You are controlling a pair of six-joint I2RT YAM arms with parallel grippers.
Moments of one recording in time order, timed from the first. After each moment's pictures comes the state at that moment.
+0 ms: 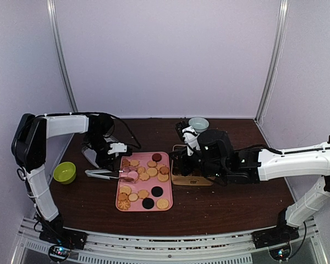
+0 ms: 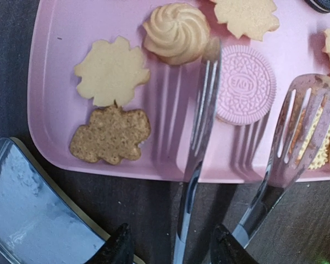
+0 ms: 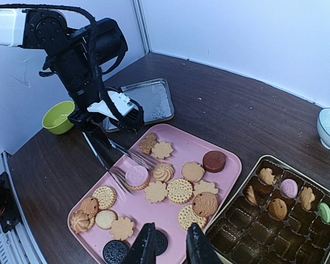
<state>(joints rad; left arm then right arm) -0.37 1.88 1.35 -0.91 0.20 1.07 1.12 1.45 0.99 0.07 0.32 0.30</state>
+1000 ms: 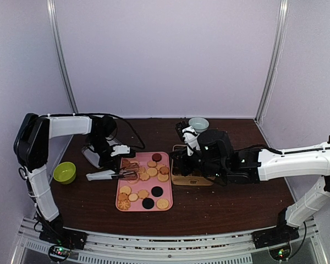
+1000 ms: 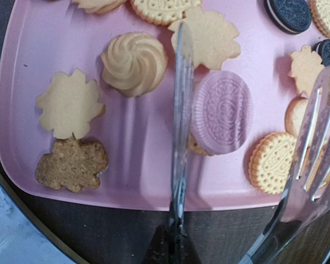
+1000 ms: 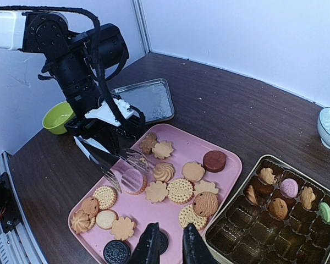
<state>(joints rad) -0.41 1.90 1.35 -0.94 0.30 1.00 1.12 1.45 0.99 0.07 0.32 0.30</state>
